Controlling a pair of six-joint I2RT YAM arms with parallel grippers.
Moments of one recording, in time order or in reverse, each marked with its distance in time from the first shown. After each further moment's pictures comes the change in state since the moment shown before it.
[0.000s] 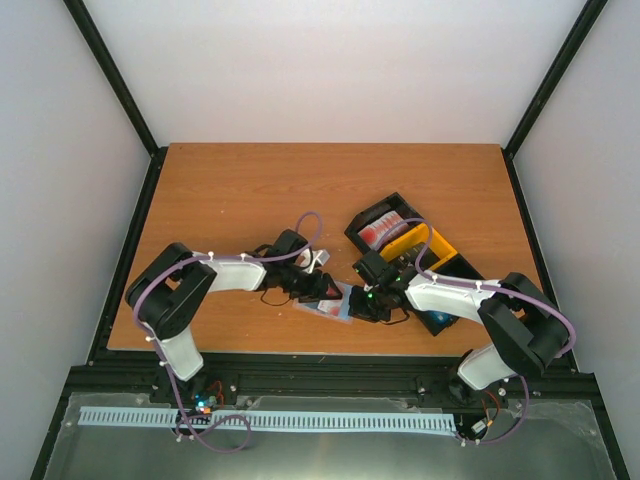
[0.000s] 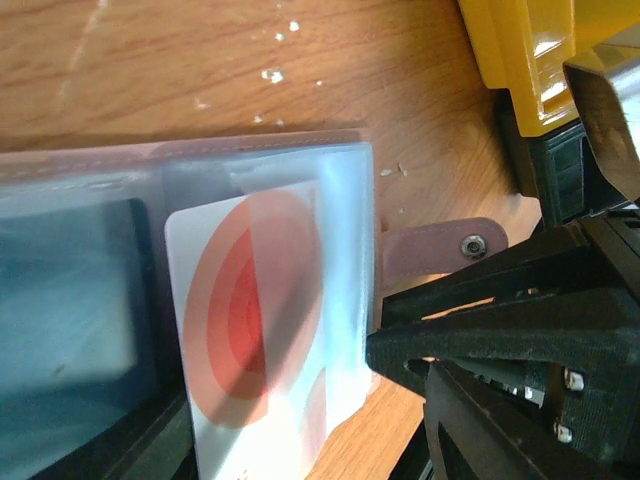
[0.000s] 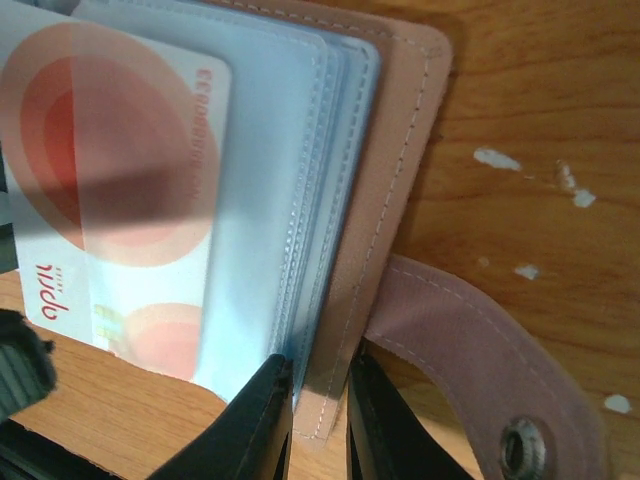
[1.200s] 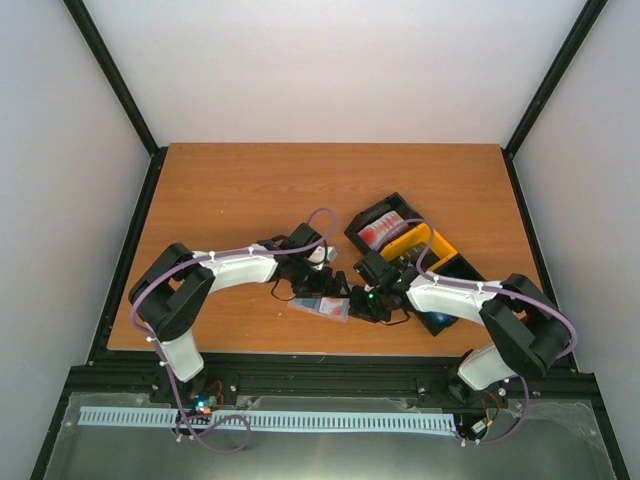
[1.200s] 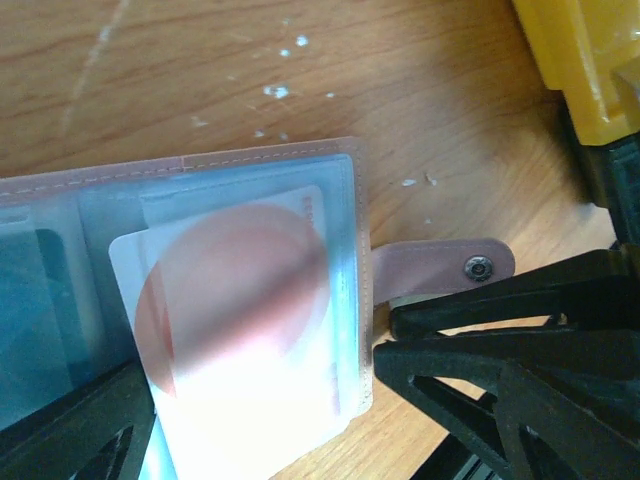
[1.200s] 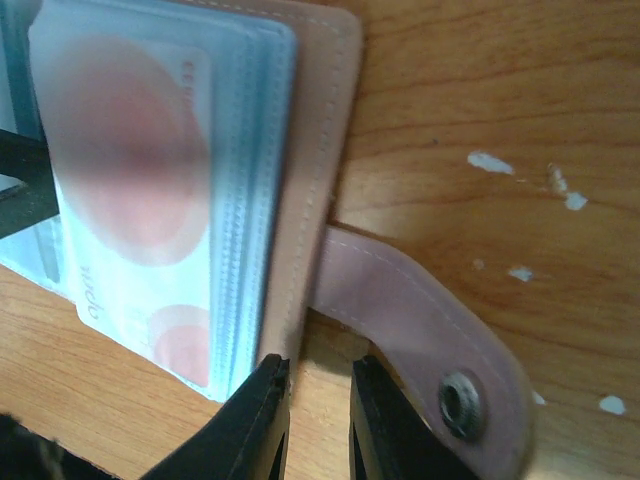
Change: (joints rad) left arm -0.084 0.014 0.190 -0.291 -0.180 0.033; right arm -0.002 -0.011 -0.013 0.016 0.005 0.005
